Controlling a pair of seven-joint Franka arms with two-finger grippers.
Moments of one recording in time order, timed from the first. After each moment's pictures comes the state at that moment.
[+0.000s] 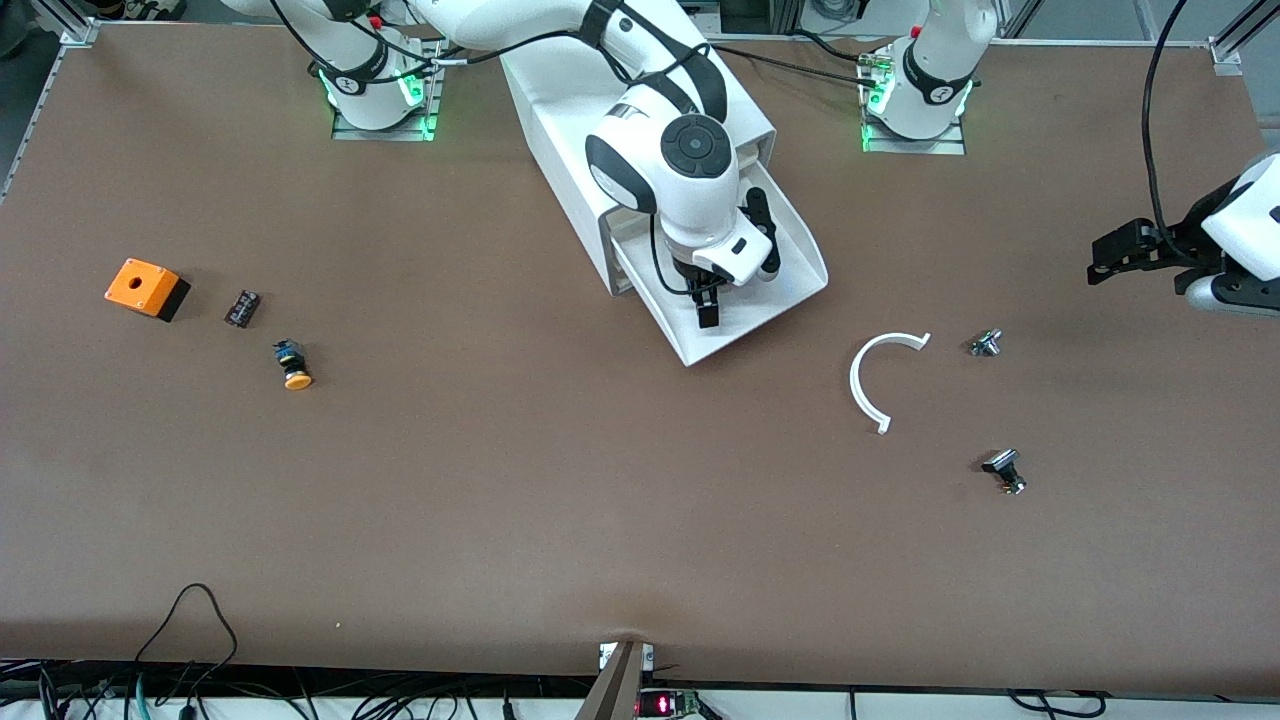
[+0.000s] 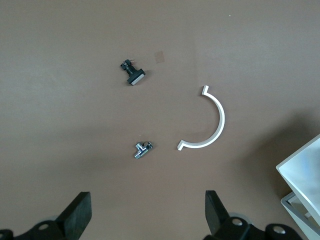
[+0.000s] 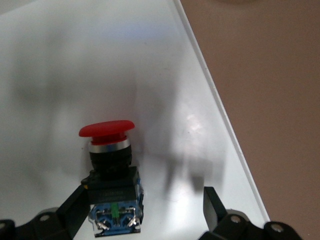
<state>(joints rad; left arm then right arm) 0.08 0.06 -0.04 -1.61 -0.01 1.62 0.14 0.87 0.82 0.04 -1.13 0.01 2.02 -0.81</state>
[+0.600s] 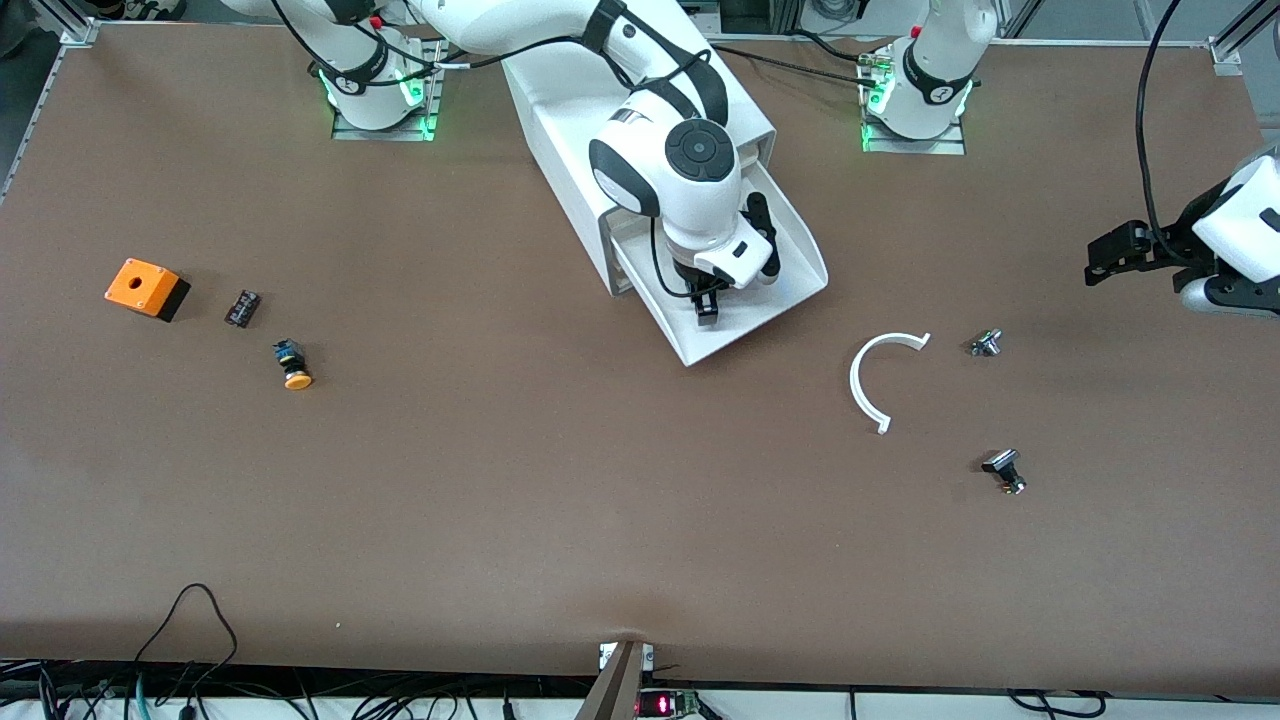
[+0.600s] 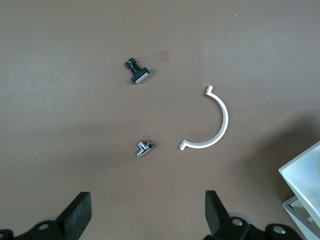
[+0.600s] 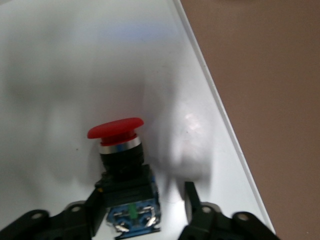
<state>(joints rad) 0.07 0.06 -0.05 -1.61 0.02 1.62 0.09 0.87 0.82 0.04 -1.13 -0.01 2.03 -0.79</state>
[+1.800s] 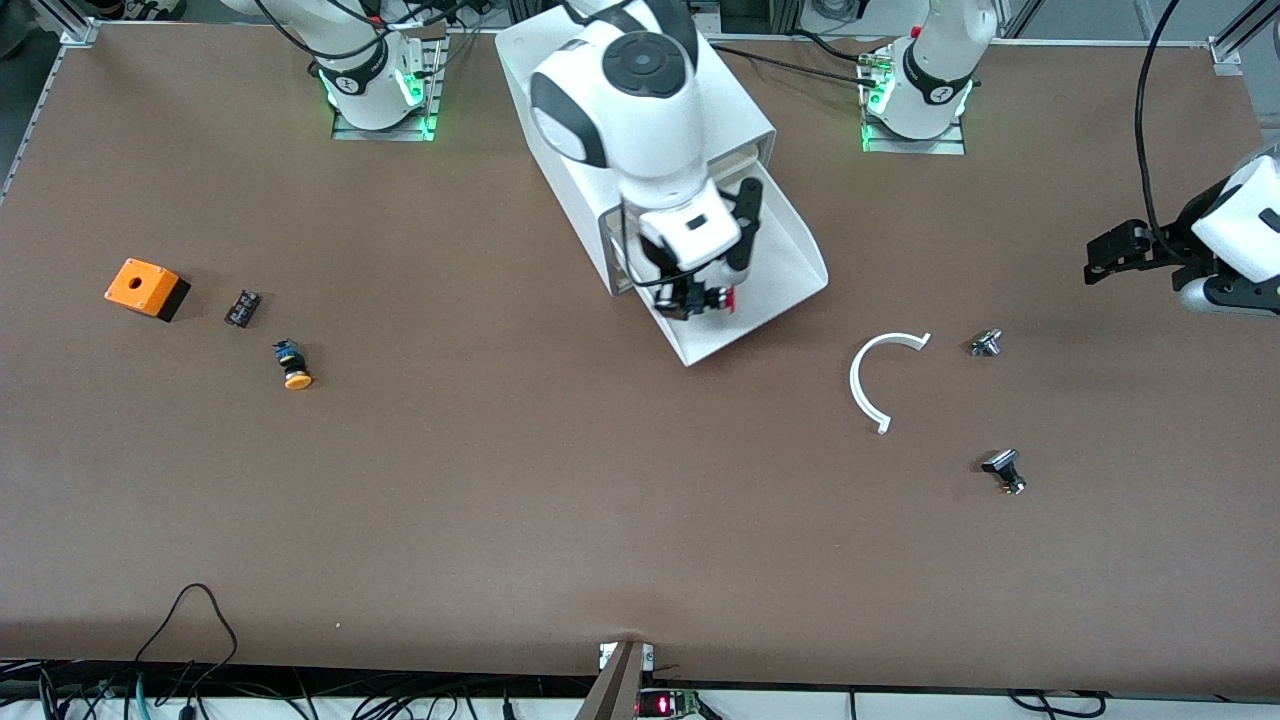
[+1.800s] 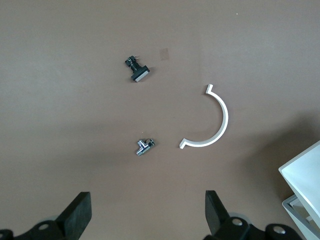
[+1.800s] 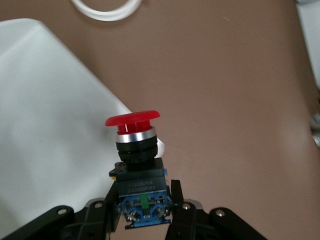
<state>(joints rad) 0.07 0.06 -0.05 -1.61 0.02 1.61 0.09 0.83 0.63 -0.05 -1.15 -0.04 2.00 -0.44</state>
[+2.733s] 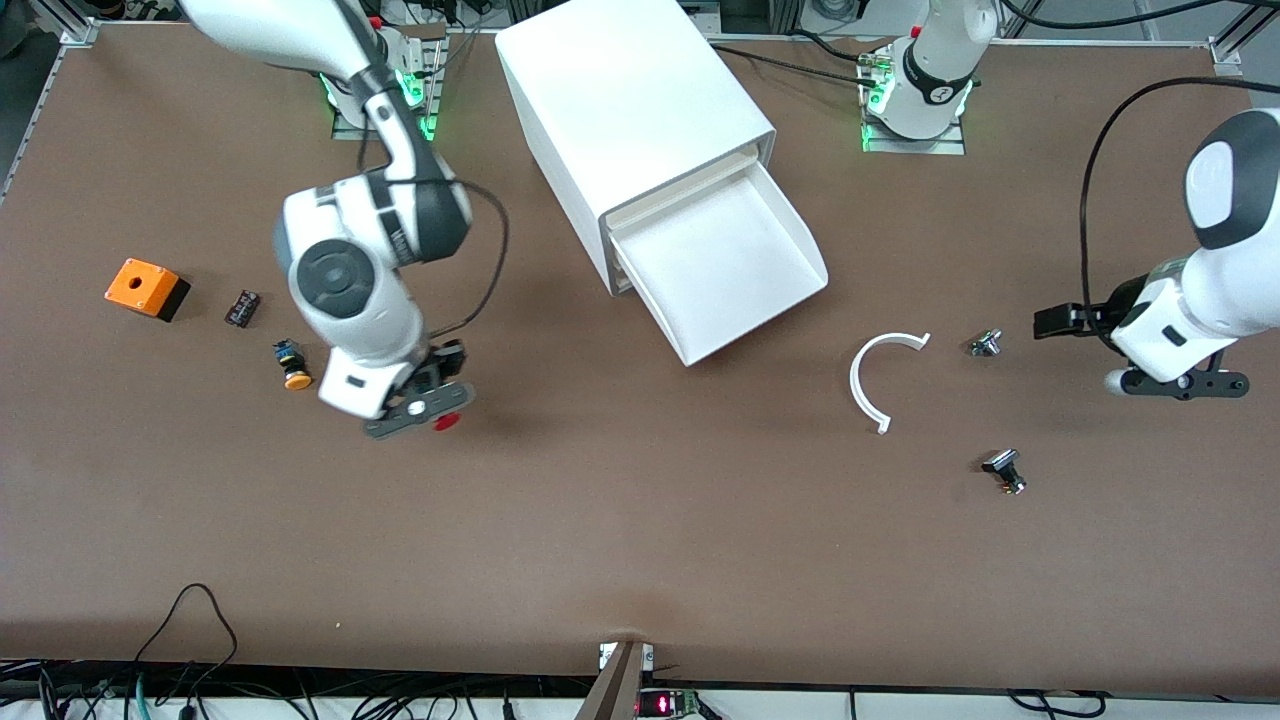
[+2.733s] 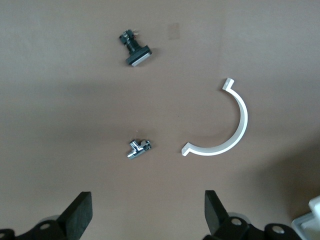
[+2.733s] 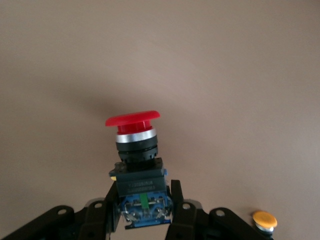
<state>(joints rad) 0.06 0.25 -0.04 -1.66 0.01 1.70 -0.06 0.48 0.48 -0.17 -1.65 -0.04 2.08 -0.04</state>
